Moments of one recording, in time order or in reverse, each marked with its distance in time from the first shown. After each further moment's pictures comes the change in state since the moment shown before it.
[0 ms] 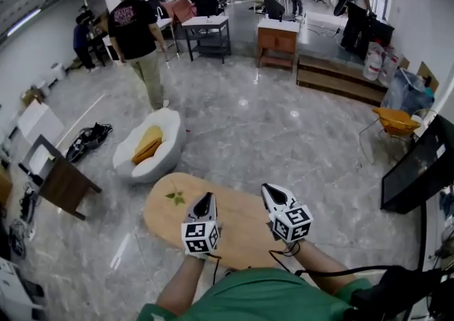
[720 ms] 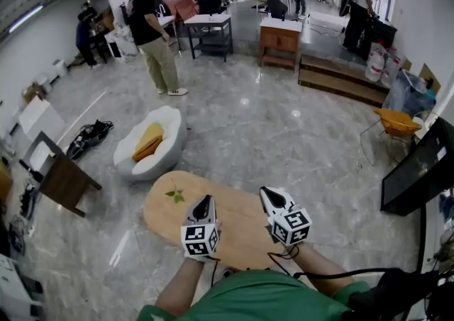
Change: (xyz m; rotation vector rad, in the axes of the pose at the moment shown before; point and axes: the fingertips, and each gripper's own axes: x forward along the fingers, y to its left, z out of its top) left arm -0.009 0.001 -0.009 -0.003 0.015 0.024; right arm -0.004 0.009 -0.007 0.000 0.004 0.029
